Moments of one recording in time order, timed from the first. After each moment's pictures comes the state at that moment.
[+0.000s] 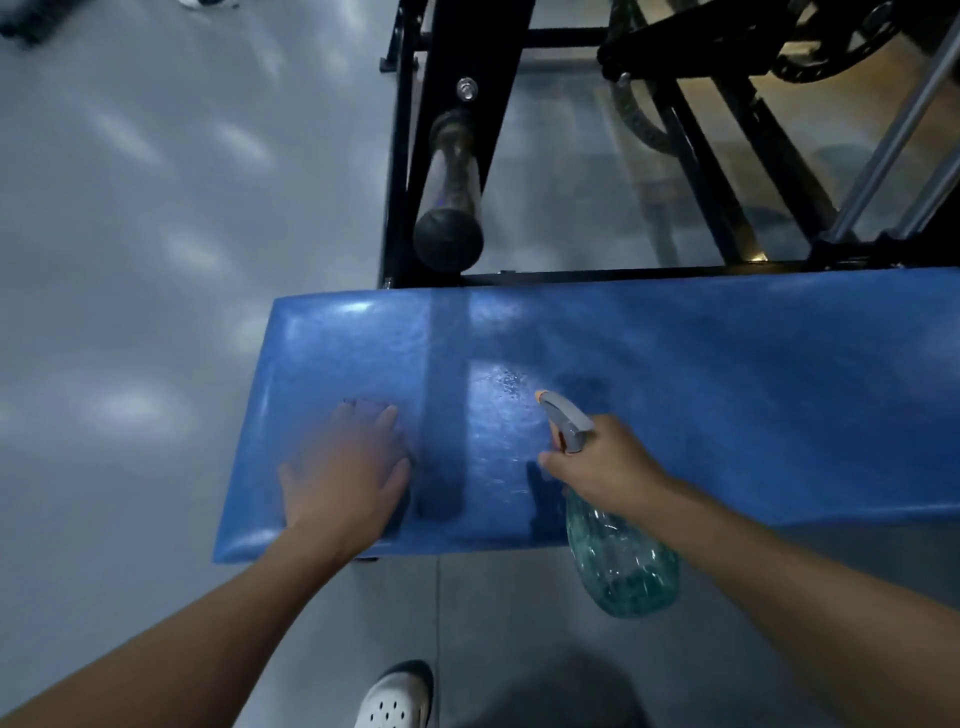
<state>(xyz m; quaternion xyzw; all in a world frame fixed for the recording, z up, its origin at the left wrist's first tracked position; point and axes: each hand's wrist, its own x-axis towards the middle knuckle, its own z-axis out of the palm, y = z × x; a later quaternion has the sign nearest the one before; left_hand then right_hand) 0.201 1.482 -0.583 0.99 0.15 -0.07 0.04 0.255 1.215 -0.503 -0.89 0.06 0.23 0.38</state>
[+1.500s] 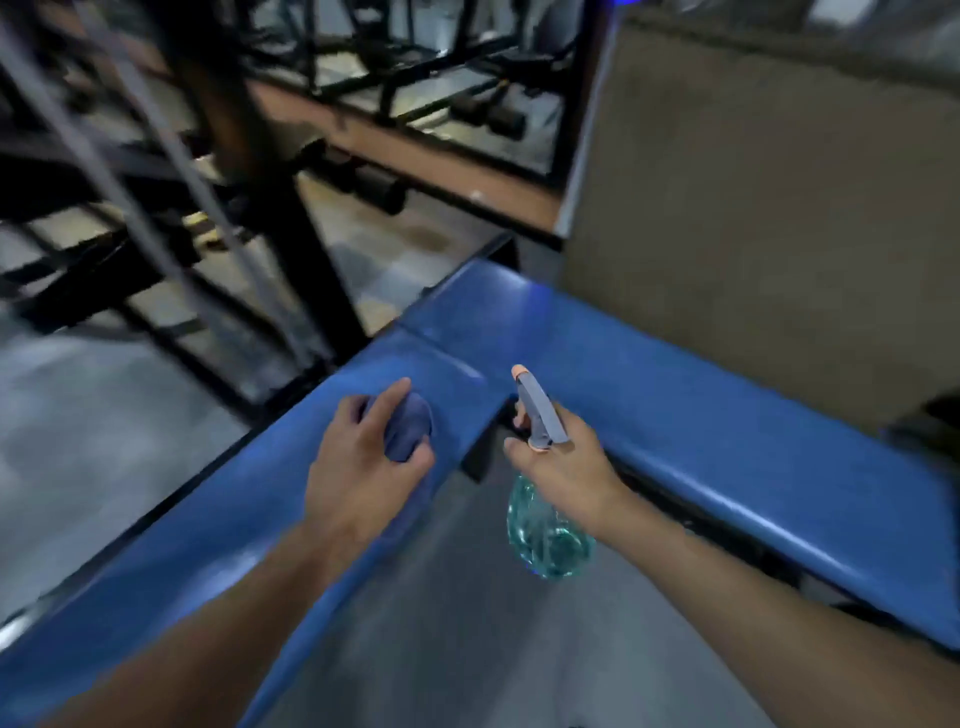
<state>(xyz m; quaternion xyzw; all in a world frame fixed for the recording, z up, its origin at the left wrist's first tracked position) 0.234 0.900 -0.277 0.87 -0.32 -0.06 0.38 0.084 0.753 -0.240 -0.74 0.37 -0.16 0.54</state>
